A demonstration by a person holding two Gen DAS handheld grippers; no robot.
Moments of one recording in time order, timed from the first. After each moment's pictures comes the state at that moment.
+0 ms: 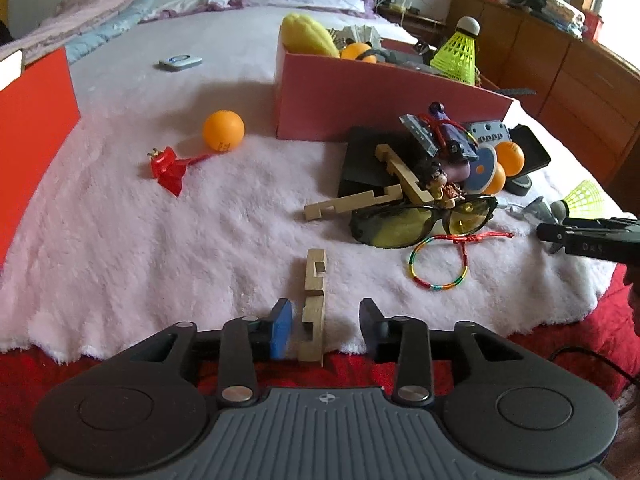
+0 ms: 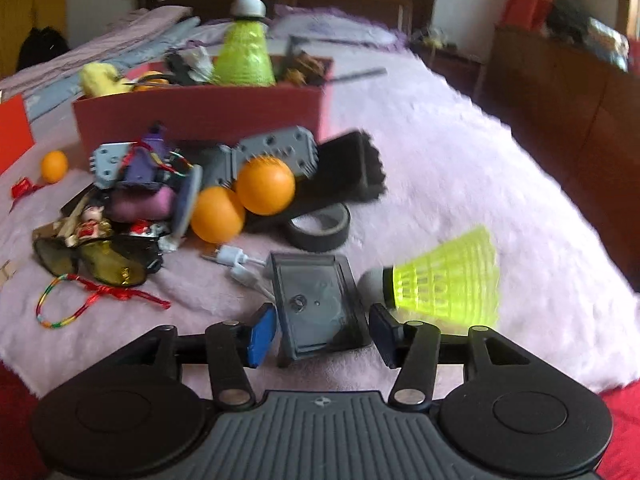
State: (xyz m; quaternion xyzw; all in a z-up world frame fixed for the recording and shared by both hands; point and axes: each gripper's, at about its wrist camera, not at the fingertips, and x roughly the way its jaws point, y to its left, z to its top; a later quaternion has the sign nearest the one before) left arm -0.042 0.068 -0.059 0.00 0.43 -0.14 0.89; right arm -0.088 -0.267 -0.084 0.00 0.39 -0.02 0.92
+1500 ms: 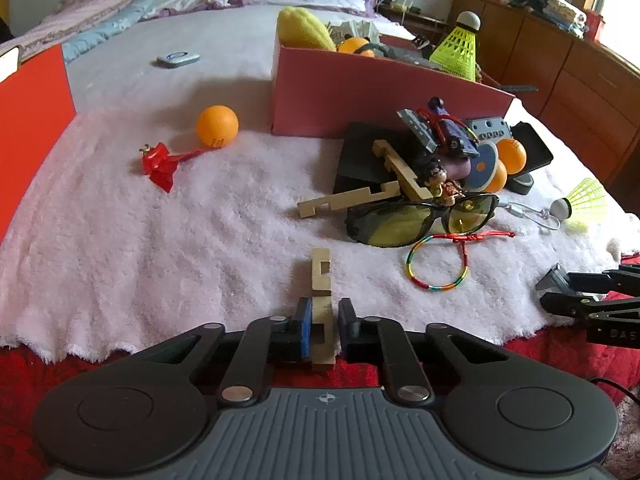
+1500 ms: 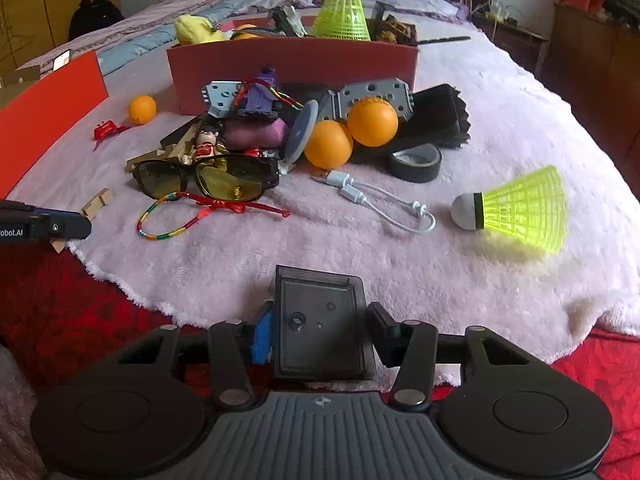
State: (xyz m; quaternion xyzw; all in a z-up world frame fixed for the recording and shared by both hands) left arm -0.040 0.061 -0.065 -0.01 0.43 -0.14 0.89; right arm -0.136 -0.232 -0.084 -0.01 0.44 0.07 0.90
